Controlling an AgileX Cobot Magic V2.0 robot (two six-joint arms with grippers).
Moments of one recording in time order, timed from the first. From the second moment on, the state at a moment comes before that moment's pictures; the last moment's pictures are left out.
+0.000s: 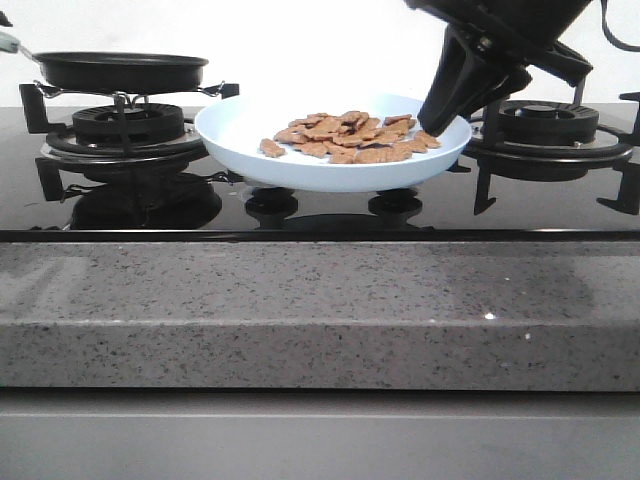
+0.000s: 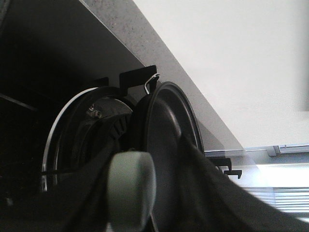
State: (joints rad) left arm 0.39 1.97 -1.59 -1.36 1.10 0.54; right arm 0.23 1.69 -1.37 0.55 0.83 -0.31
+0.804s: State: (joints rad) left arm 0.39 1.91 -1.92 -0.79 1.21 0.33; right arm 0.23 1.69 -1.37 0.55 0.83 -0.31
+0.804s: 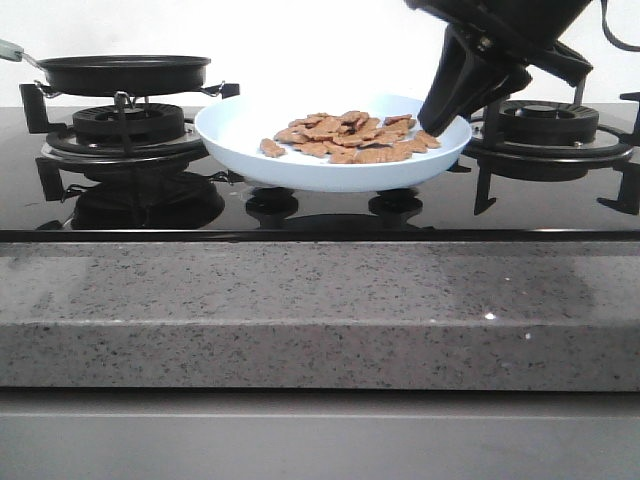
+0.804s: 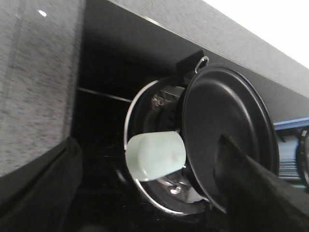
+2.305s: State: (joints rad) left arm -0.34 0.73 -0.89 -0.03 0.94 0.02; right arm 0.23 1.69 -1.37 0.55 0.83 -0.31
